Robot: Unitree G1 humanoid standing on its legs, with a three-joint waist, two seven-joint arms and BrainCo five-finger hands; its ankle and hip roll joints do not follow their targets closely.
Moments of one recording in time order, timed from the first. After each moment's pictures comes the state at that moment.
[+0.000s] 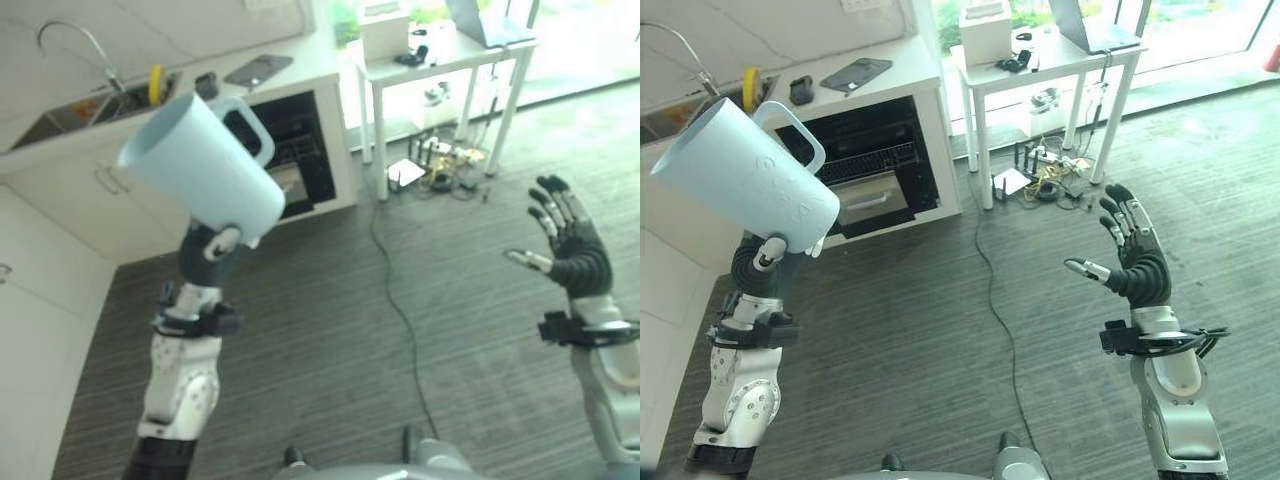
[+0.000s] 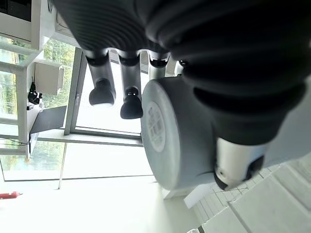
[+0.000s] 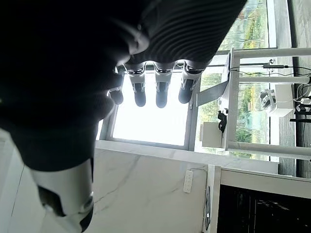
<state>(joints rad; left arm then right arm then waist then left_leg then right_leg) 0.04 0.37 0.00 -0.29 -0.81 -0.35 -0.28 0.13 -0.53 -0.18 -0.33 0.33 -0.22 0.04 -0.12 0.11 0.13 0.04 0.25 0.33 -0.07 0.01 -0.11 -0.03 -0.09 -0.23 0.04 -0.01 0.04</state>
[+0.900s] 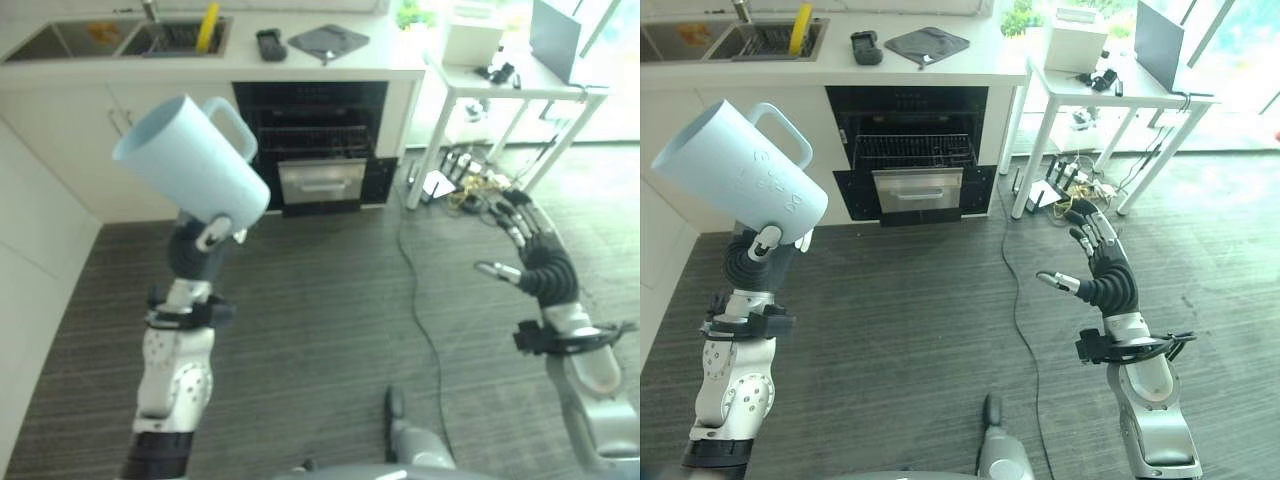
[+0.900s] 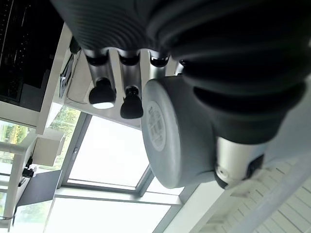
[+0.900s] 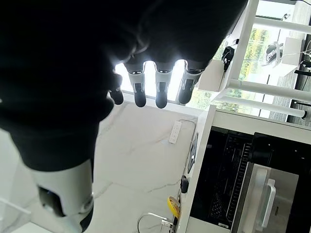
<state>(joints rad) 0.02 0.37 0.08 -0.24 -0.73 -0.27 -0.23 0.17 -0.43 -0.09 -0.35 0.26 -0.20 0.06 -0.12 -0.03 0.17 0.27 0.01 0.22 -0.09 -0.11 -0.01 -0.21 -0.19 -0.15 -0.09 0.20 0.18</state>
